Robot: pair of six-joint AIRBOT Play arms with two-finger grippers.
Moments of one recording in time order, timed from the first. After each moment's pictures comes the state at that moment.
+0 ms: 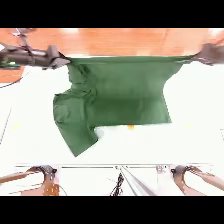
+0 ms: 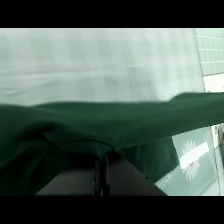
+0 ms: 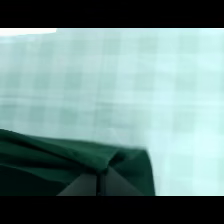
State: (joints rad) left arm 0.07 -1.42 1.39 0.65 -1.12 -1.28; right arm -0.20 -1.23 1.47 -1.12 1.20 1.40
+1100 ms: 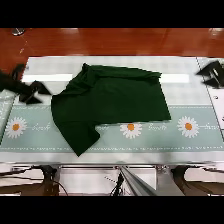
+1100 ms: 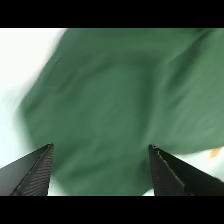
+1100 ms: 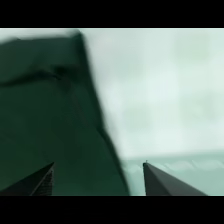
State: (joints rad) left arm 0.38 -1.46 1.19 1.07 -1.44 -1.46; right arm -0.55 -1.48 1.43 -0.98 1.39 1.39
